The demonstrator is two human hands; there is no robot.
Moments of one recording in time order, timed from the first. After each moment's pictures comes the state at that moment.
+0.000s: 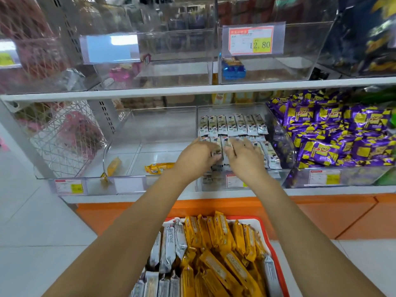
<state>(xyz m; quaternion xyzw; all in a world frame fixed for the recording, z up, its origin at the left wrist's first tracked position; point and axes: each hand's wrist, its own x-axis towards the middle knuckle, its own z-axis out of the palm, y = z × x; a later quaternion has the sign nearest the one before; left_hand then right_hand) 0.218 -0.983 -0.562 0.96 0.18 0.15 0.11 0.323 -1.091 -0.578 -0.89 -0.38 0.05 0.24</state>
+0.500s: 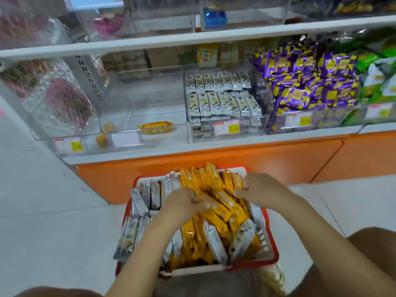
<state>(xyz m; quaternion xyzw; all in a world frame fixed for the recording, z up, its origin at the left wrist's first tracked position) 0.063 -1.115 -0.645 0.86 0.36 -0.09 0.34 0.222 -1.257 -0.614 -0.87 -0.40 0.29 0.07</state>
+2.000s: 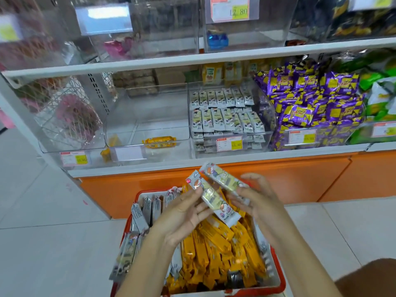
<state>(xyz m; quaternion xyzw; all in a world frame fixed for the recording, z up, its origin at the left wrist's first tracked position) 0.071 -1.121 -0.628 0.35 0.22 0.12 0.91 0.191 -1.259 -0.607 -0.58 -0.14 0.37 0.71</state>
